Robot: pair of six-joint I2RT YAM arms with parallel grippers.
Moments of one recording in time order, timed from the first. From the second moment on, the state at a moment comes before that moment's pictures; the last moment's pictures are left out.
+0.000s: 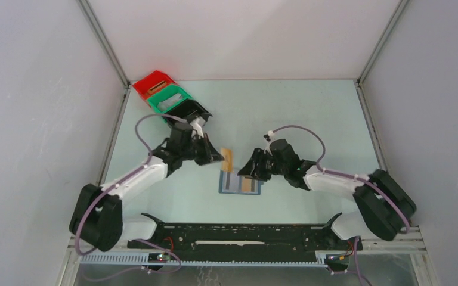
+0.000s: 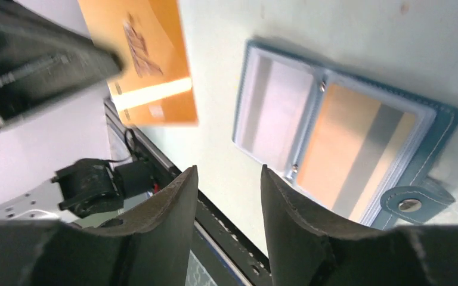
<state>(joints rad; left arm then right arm) -0.47 1.30 0.69 -0.11 0.44 -0.73 0.72 1.45 0.60 0.21 -0.34 0.97</state>
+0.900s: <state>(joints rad) -0.13 1.66 1.51 -0.28 -0.73 -1.44 0.58 1.20 0.64 -0.18 -0.22 0.82</state>
